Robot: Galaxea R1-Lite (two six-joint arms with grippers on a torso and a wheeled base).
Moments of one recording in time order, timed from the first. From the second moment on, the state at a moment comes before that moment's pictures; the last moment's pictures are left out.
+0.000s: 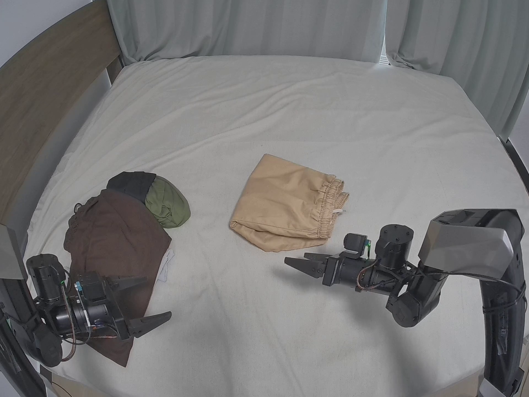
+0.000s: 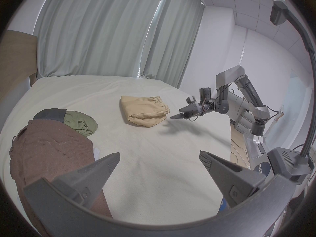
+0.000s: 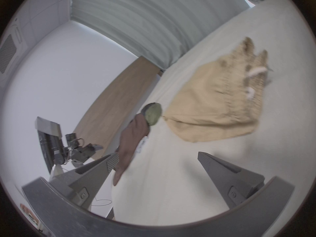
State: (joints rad) left arm 0.04 1.97 -0.02 -1.53 -0.86 0.28; right arm 0.44 2.43 -0.79 -1.47 0.59 0.52
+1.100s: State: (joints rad) left arm 0.04 1.97 -0.02 -1.53 -0.86 0.28; right arm 0.32 2.54 -1.23 -1.39 0.58 0.62
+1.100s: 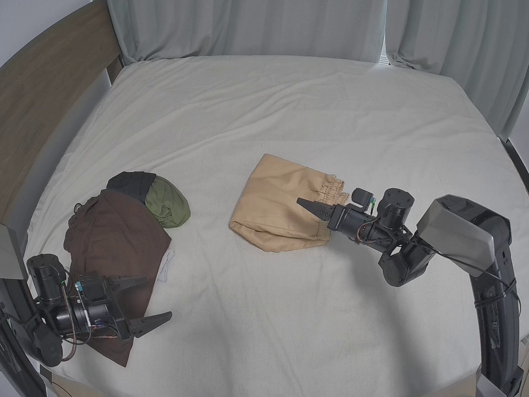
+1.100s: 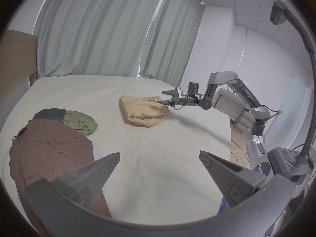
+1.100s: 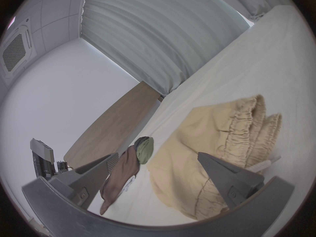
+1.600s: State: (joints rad) left arm 0.03 1.98 -0.02 -1.53 -0.86 0.28; right arm 0.30 2.63 -1.23 -1.42 0.58 0.60
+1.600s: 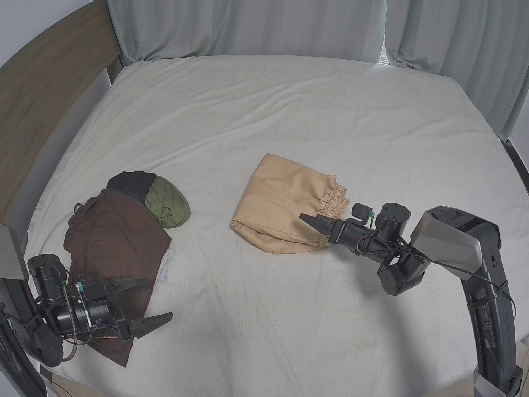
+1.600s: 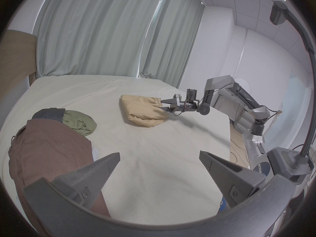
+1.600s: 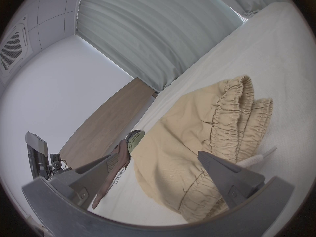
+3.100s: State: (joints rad) left arm -0.46 1.62 -0.02 -1.50 -0.82 0.20; right arm 0.27 1.28 -0.30 -1.04 0.28 -0.01
